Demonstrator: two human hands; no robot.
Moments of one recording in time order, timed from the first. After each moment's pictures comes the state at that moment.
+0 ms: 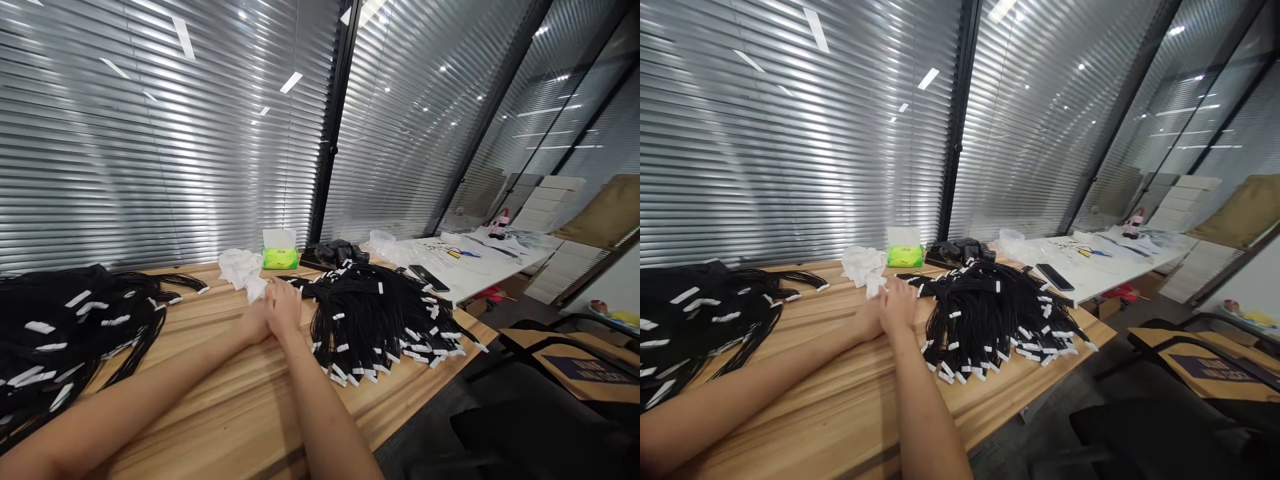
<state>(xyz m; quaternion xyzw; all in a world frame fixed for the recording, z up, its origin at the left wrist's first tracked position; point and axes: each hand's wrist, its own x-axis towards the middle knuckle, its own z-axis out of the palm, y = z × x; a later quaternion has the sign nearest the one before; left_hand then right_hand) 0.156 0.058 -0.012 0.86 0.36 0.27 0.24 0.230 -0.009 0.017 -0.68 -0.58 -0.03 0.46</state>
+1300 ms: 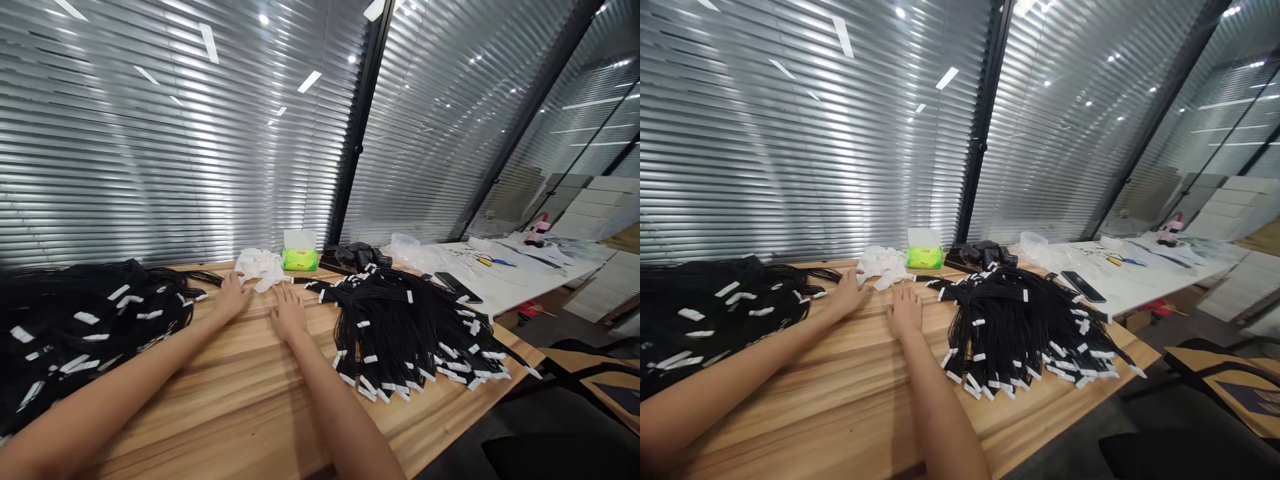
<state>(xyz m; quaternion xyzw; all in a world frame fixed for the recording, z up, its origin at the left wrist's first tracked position) 0.066 0.147 -0.006 0.79 0.54 0.29 0.05 0.213 0.038 -0.029 -0.71 -0.64 0.01 0.29</state>
